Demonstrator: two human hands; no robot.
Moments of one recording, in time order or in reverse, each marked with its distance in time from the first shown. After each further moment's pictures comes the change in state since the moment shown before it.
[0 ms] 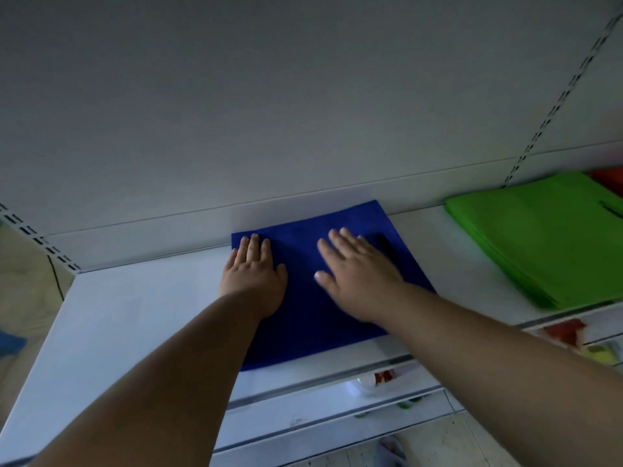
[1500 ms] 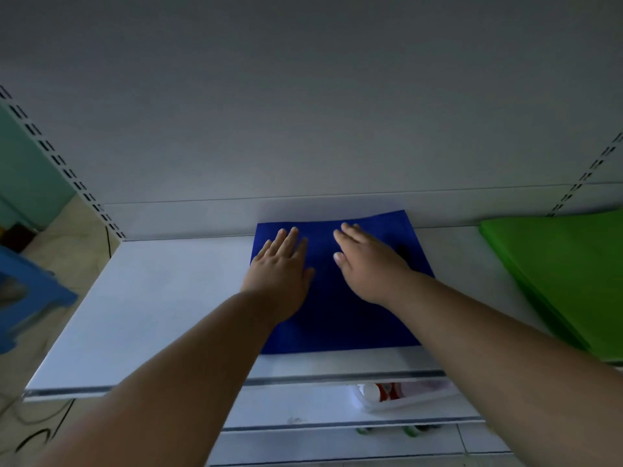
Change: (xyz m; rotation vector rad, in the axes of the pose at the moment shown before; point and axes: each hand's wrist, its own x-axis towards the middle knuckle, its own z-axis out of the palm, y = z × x) left_hand -0.036 0.025 -0.017 -0.061 0.126 0.101; right_hand 0.024 0.013 -0.011 0.243 0.002 -0.088
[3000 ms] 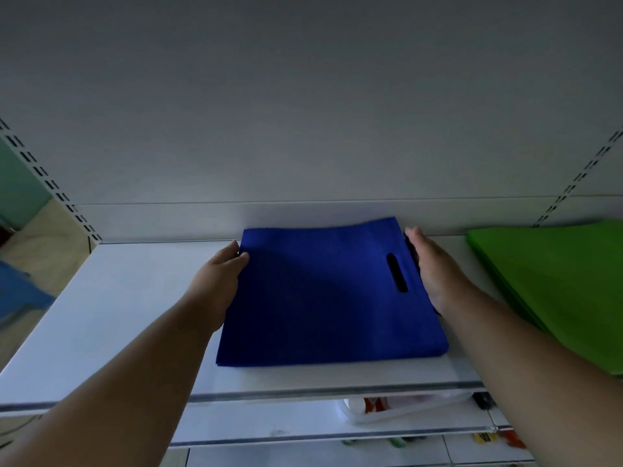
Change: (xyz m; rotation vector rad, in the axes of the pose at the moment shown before) left_hand -0.006 -0.034 -0.016 -1.429 0.147 -0.603; right_hand -0.017 0.102 -0.006 1.187 0.265 0.521
